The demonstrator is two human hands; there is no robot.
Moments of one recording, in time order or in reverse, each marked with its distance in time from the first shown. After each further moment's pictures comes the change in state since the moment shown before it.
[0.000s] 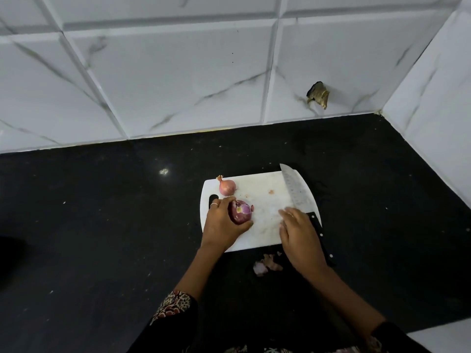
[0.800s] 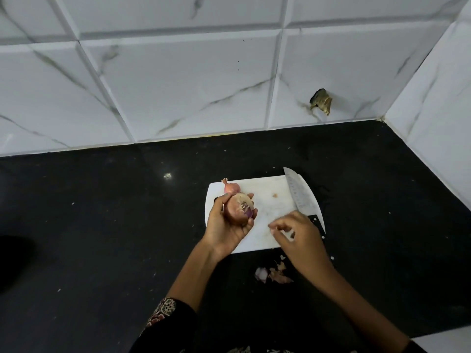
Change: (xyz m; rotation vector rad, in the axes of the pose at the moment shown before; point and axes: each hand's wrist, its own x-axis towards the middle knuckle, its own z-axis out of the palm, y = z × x) left_hand -0.013 0.045 -0.032 -1.552 -0.340 -0.595; right_hand -0.006 -0.037 -0.043 0.420 -0.030 0.020
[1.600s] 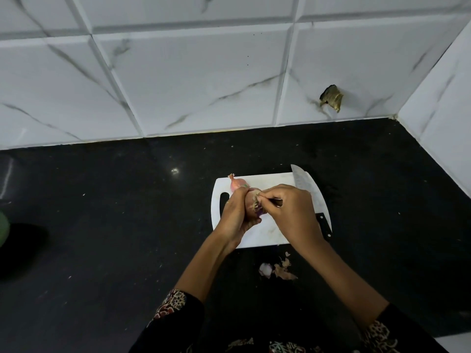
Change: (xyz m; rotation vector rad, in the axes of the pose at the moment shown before) left_hand -0.005 -0.004 0.018 0.515 0.125 0.229; right_hand 0.042 -0.044 0.002 -0.012 0.108 -0.143
